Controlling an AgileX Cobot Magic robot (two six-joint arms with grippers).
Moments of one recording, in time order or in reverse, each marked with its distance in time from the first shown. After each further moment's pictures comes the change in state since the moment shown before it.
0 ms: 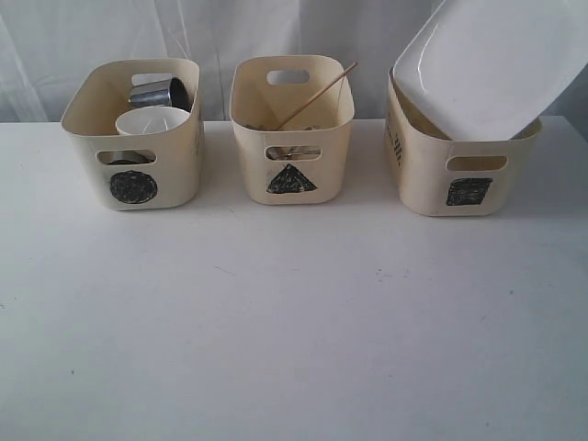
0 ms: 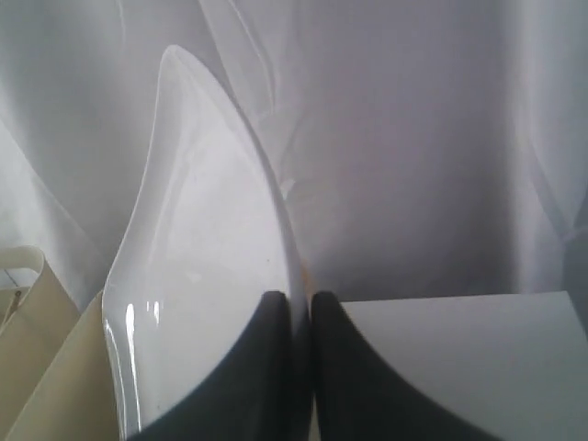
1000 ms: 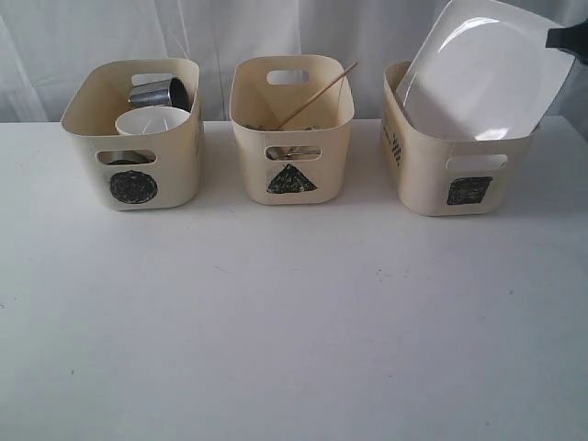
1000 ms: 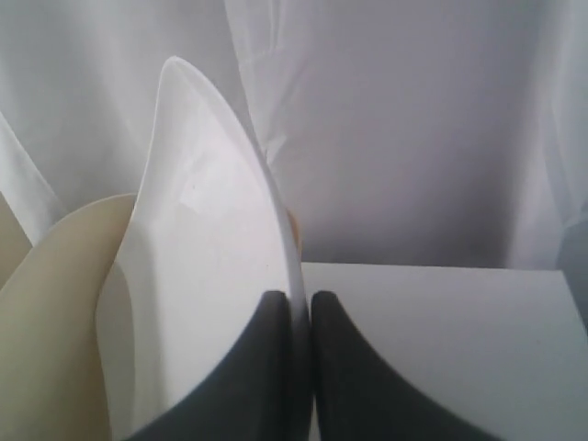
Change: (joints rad) left arm 0.000 0.000 0.000 0.000 0.000 0.000; right arm 0.089 0.051 0.000 -0.069 -0.120 -0.051
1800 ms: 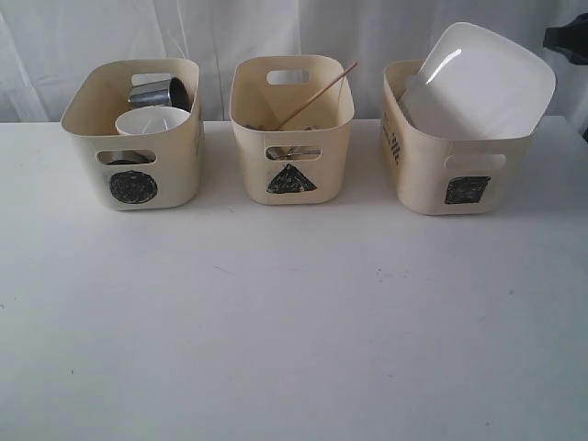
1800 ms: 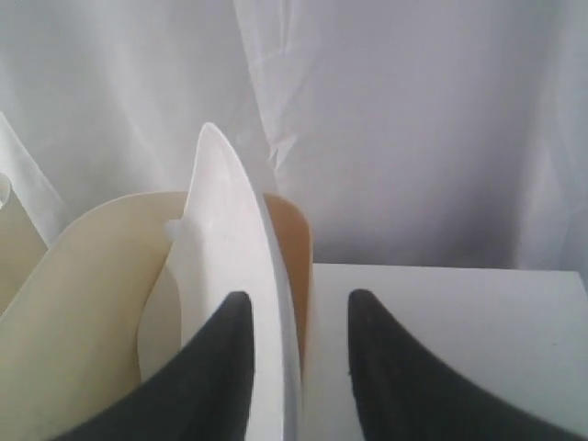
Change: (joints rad) left arm 0.000 0.000 0.000 0.000 0.000 0.000; right arm 0.004 0.000 0.000 -0.005 0.013 0.009
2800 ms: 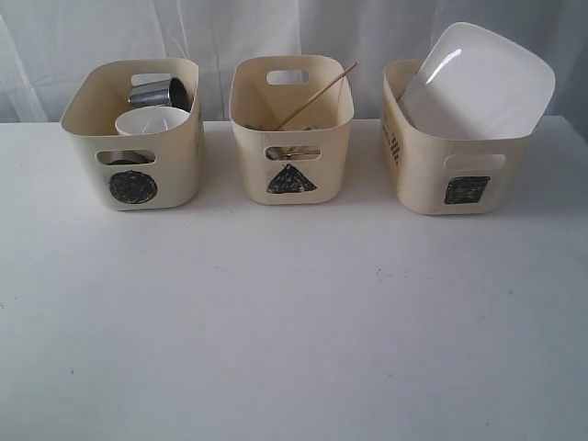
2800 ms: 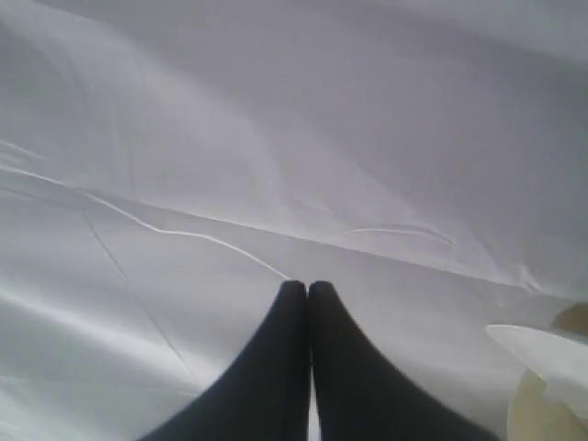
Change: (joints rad) left arm 0.000 0.000 0.000 0.000 0.000 0.000; right arm 0.000 -0.352 0.013 0.008 -0.221 1.270
